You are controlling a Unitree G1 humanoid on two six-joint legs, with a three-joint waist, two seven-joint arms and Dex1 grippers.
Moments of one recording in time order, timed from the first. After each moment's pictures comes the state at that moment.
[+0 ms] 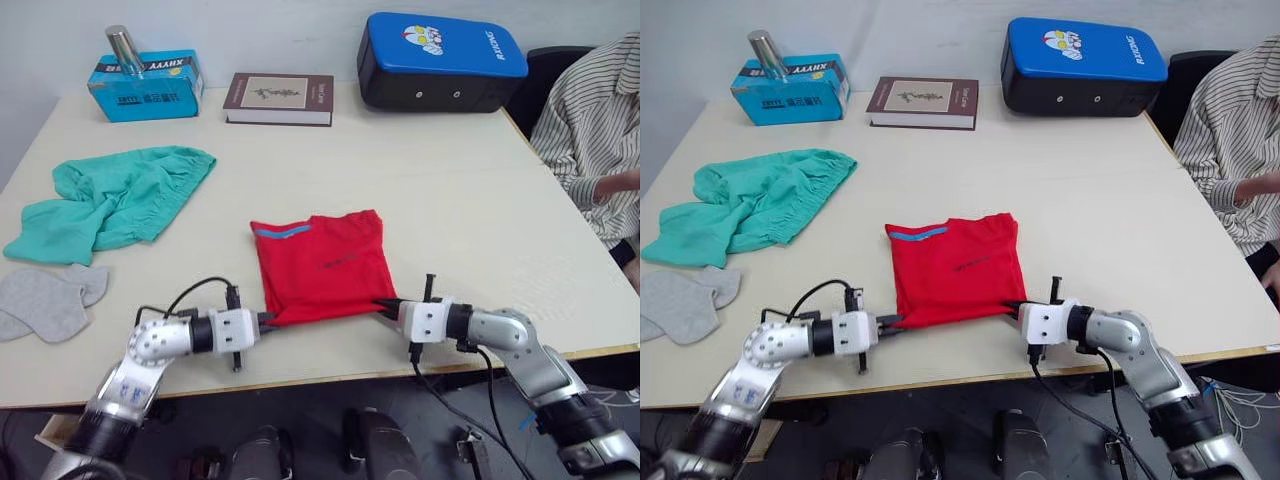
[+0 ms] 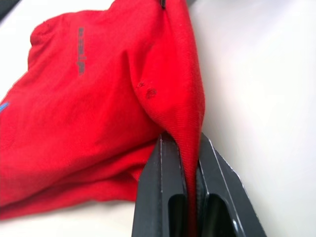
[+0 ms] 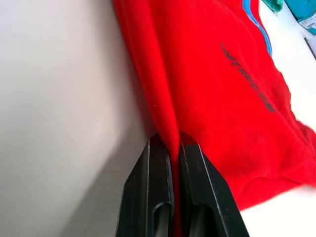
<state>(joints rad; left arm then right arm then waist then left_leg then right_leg) -0.04 0.65 -0.10 -0.09 -0.03 -0.28 -0.84 -0.20 -0.67 0.22 -0.01 -0.12 -0.34 0.80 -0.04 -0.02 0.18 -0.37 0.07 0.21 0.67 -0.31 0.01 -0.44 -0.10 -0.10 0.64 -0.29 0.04</state>
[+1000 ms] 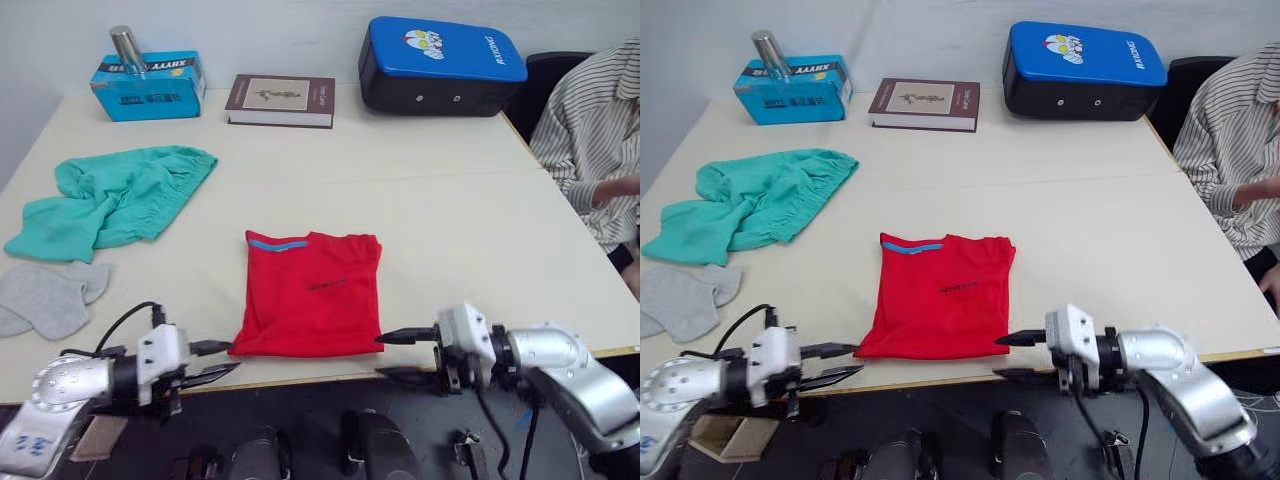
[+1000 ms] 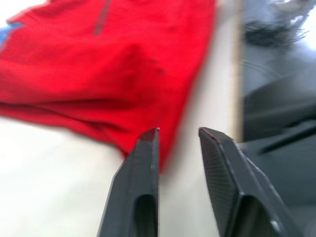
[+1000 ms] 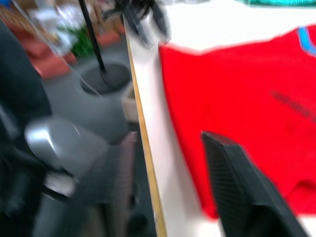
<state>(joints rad) 0.30 0.90 0.23 -0.34 -0.52 0.09 -1.04 -0.13 -0.81 0.11 -0.43 0.63 0.31 1.12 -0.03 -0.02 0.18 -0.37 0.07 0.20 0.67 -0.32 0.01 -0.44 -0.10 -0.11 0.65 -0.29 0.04</state>
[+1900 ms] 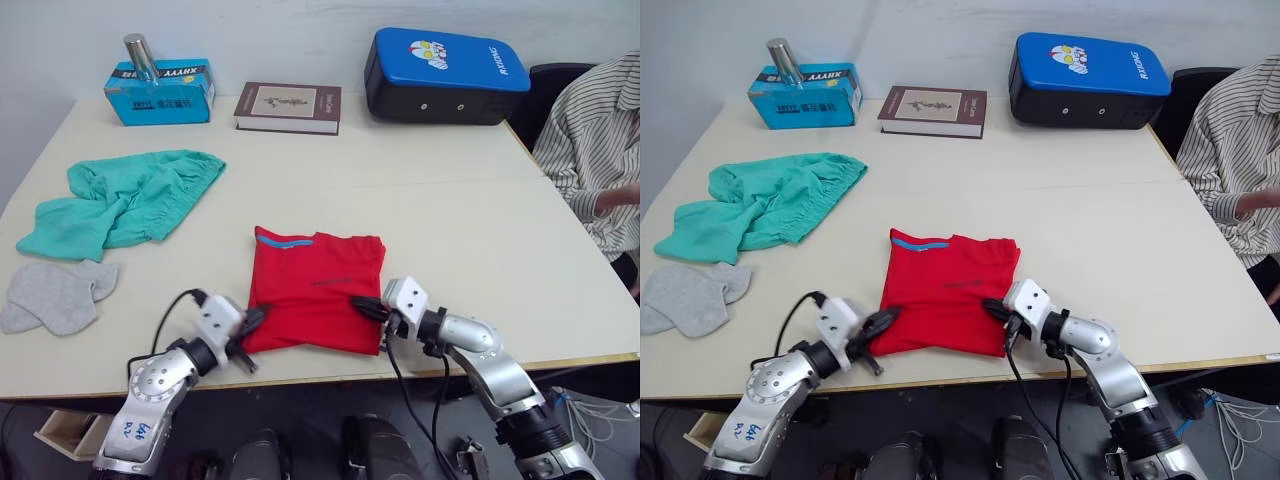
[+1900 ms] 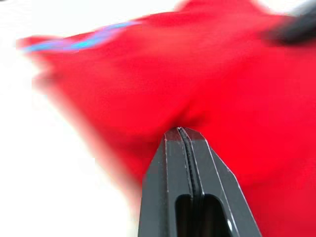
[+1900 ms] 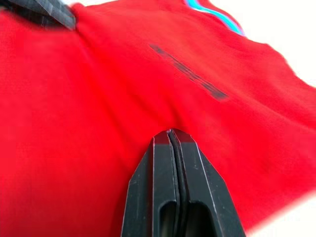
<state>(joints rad) 0.11 0.41 0.06 -0.19 -0.22 0.10 -0.45 -0.19 -0.46 0.21 -0.01 0.16 0.06 0.73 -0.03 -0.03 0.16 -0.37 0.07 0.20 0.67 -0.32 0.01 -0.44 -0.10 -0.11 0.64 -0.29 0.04</state>
